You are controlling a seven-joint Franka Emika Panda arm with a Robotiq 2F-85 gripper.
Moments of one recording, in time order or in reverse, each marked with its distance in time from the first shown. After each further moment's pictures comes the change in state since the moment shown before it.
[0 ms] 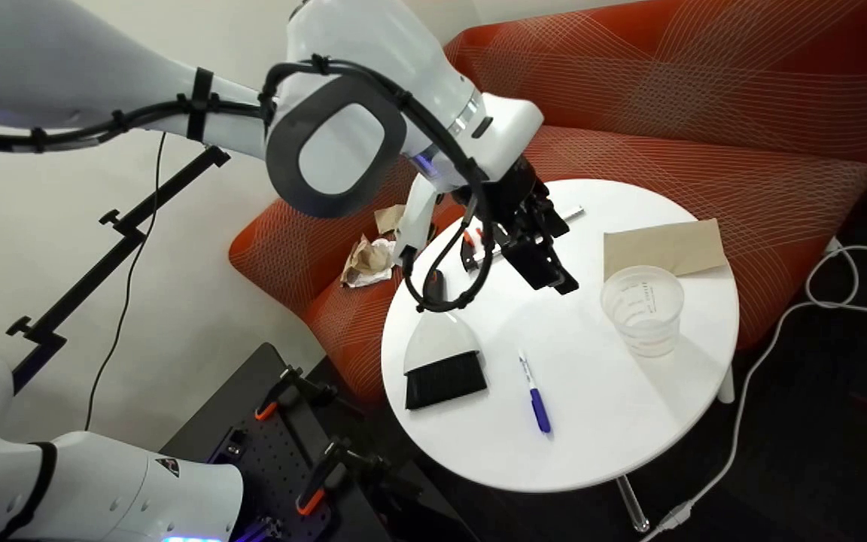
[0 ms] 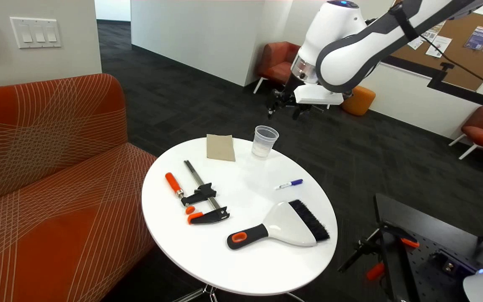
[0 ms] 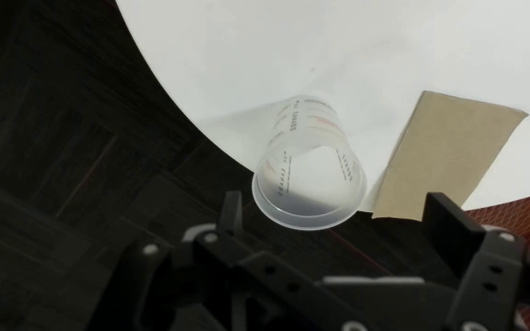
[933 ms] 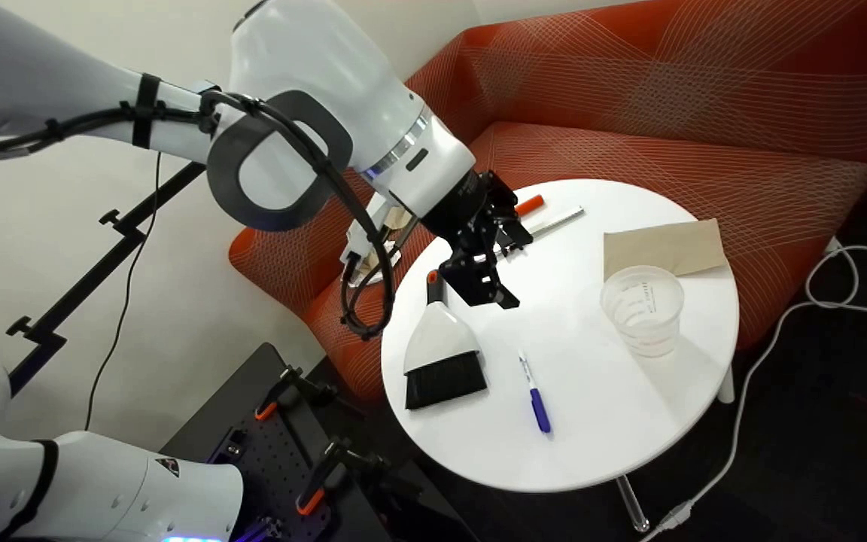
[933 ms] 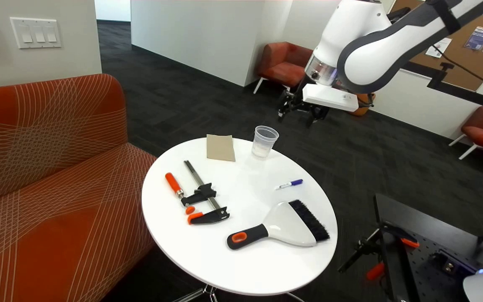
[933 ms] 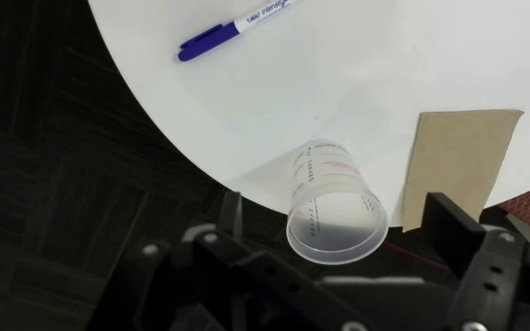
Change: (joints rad) arm 0.057 -0.136 -0.034 -0.162 -0.010 -0.010 0.253
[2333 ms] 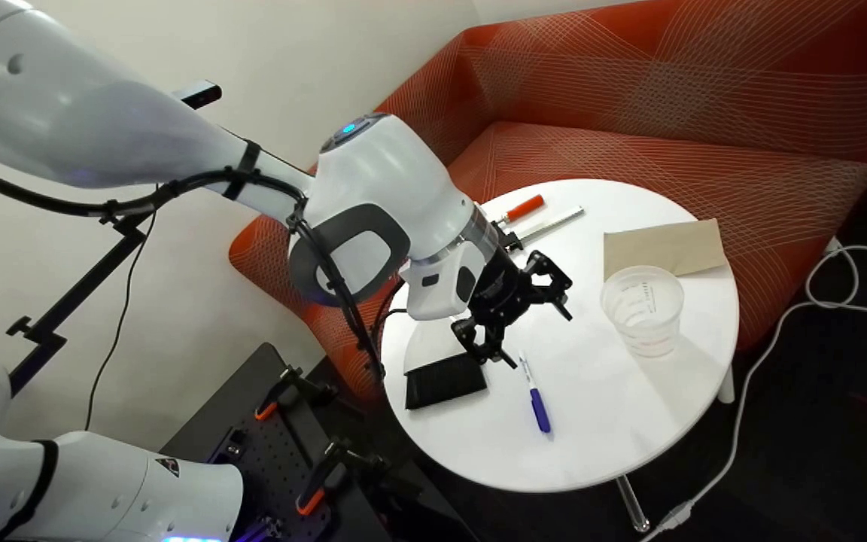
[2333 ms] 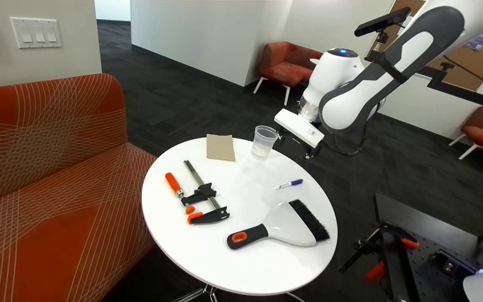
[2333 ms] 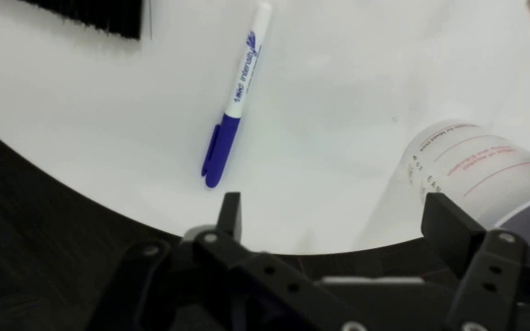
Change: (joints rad) arm -0.002 0.235 -0.011 0.002 0.130 0.157 0.685
